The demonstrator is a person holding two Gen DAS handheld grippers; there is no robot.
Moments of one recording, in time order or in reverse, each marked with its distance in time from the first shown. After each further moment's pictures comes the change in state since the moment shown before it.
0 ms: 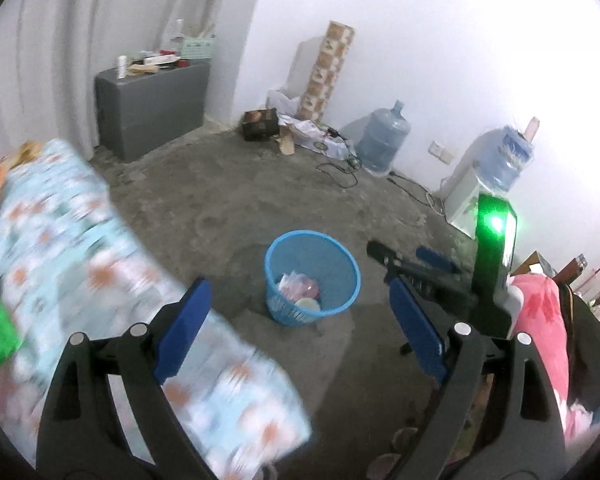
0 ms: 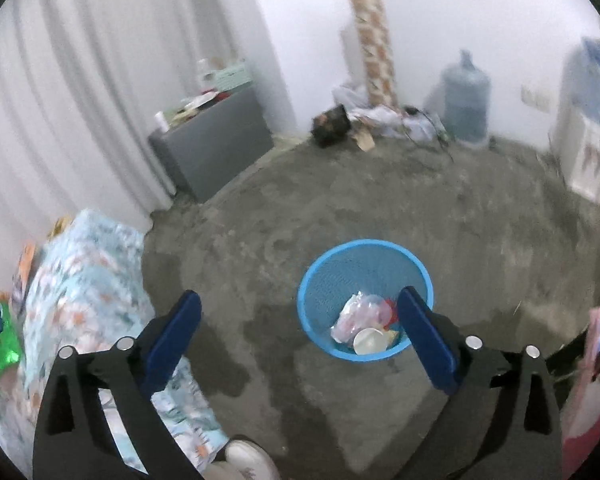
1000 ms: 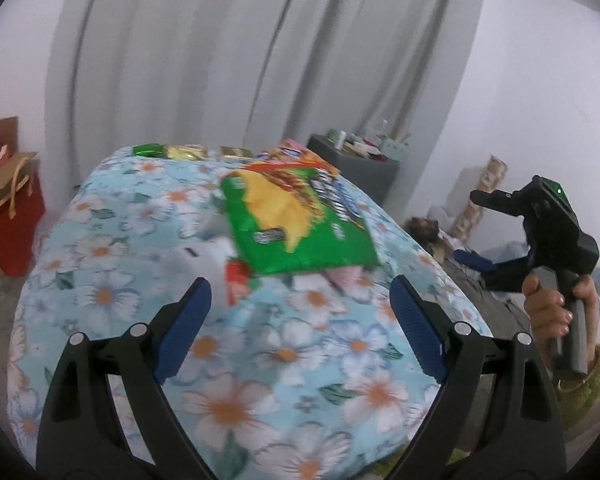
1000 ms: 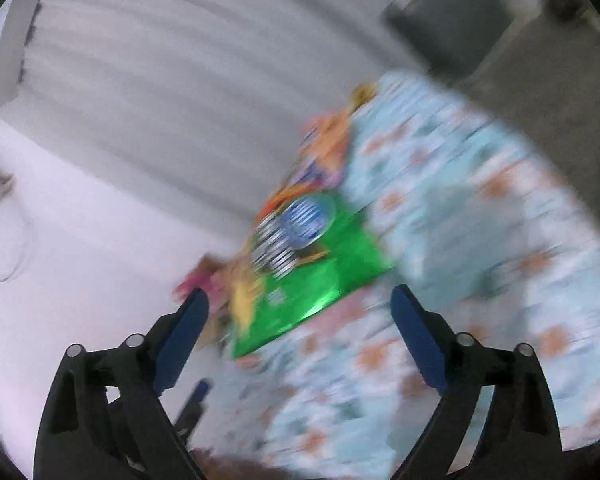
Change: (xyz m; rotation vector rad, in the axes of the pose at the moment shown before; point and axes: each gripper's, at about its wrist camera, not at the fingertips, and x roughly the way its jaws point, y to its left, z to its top) left arm -0.250 0.200 -0.186 -0.368 -0.412 0.459; right arm -0.039 0.279 -0.052 0.091 0.498 1.005
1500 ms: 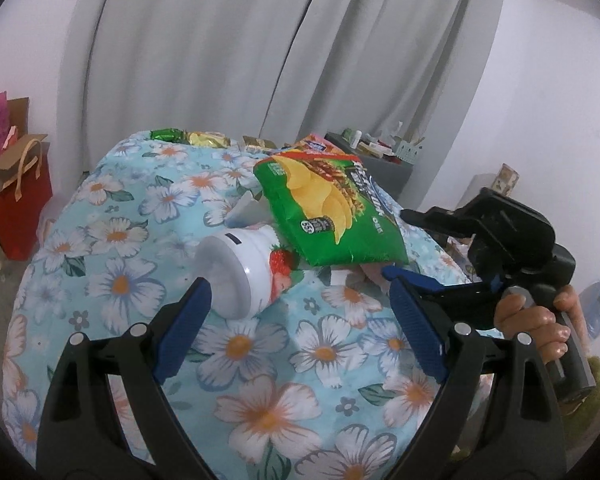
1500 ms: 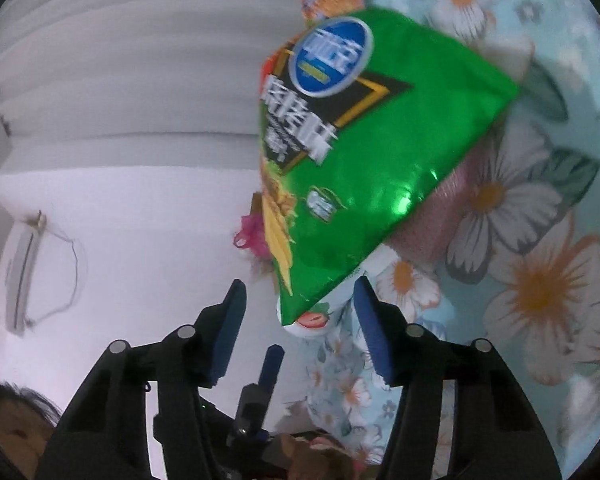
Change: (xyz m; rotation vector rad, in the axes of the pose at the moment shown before) left arm 0.011 0.029 -0.010 -0.042 0.013 0.020; right arm 0.123 -0.015 -0.037 0.315 0.239 0.169
